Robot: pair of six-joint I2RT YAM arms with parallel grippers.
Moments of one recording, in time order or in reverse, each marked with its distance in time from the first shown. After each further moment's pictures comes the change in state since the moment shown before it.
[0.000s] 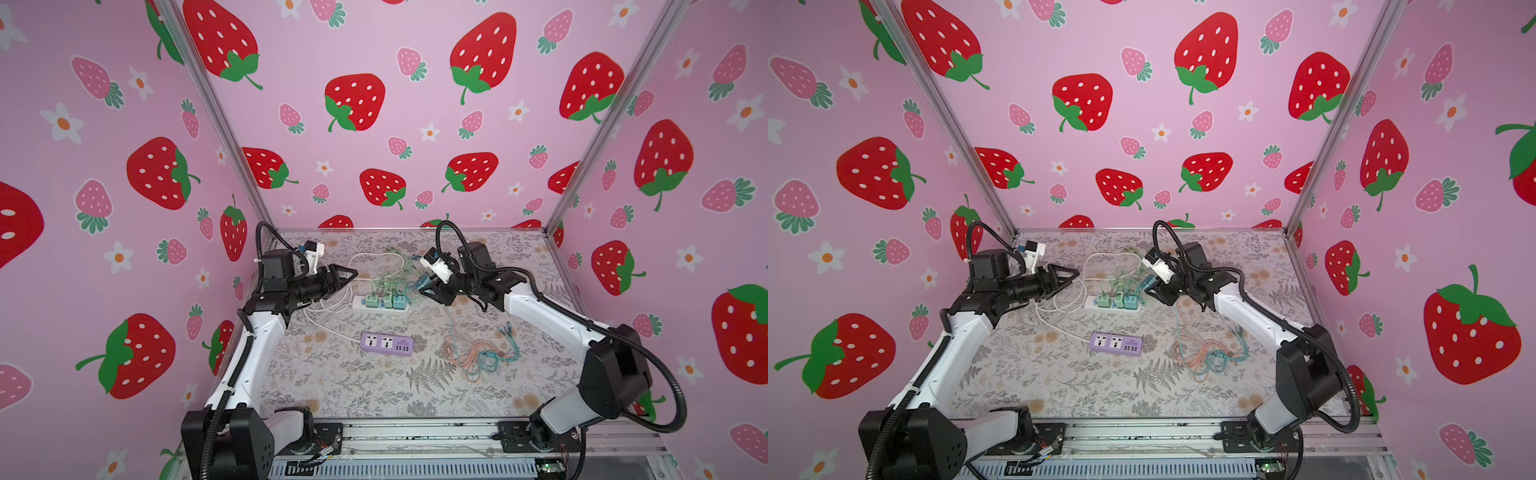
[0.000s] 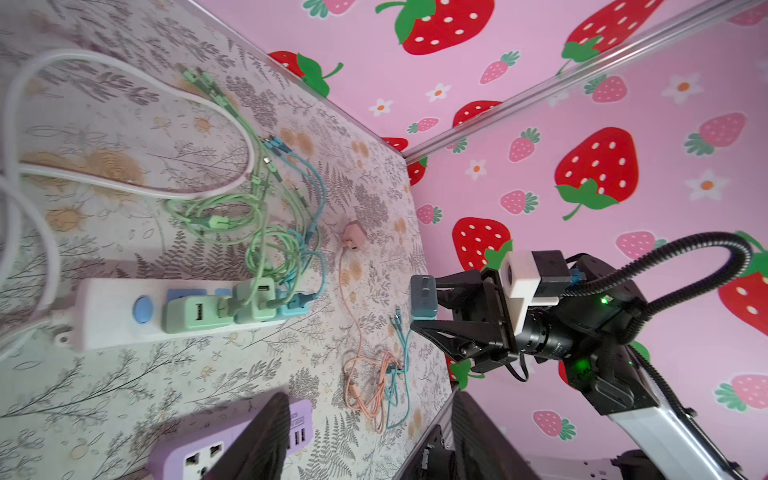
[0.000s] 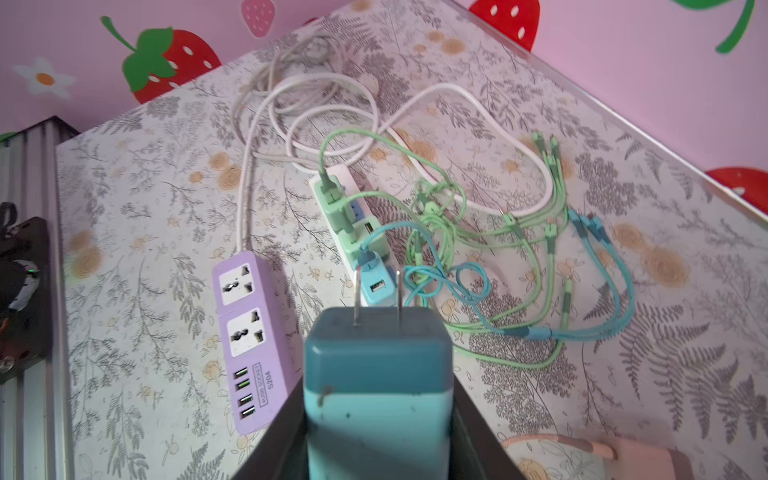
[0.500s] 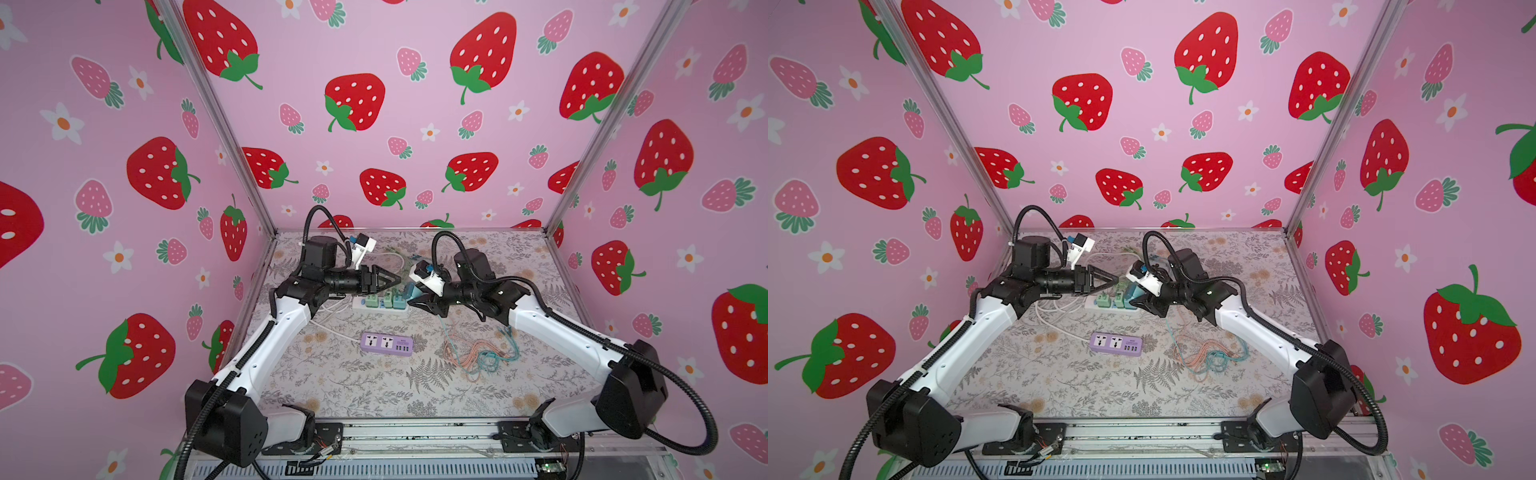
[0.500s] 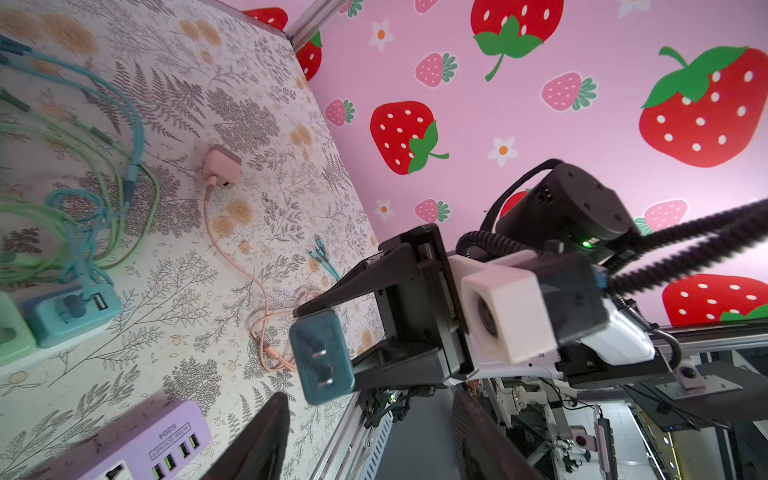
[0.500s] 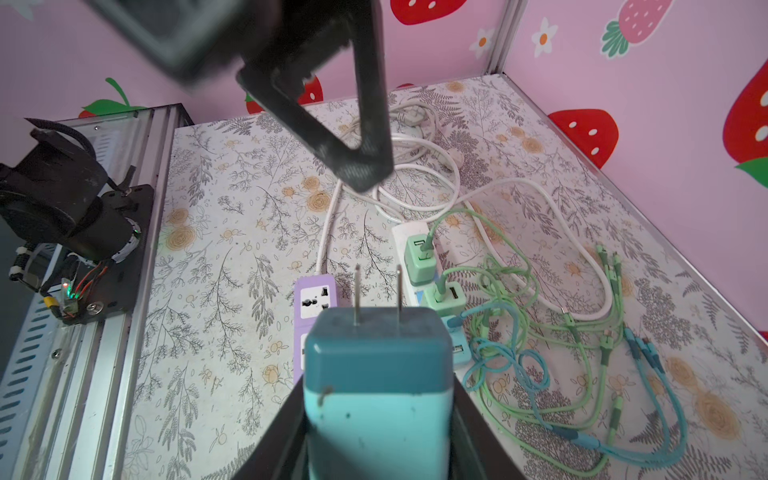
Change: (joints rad) left arm -0.322 0.128 0.155 -0.018 0.072 0.037; right arm 0.129 -0.087 -0.027 0.042 -0.063 -0.111
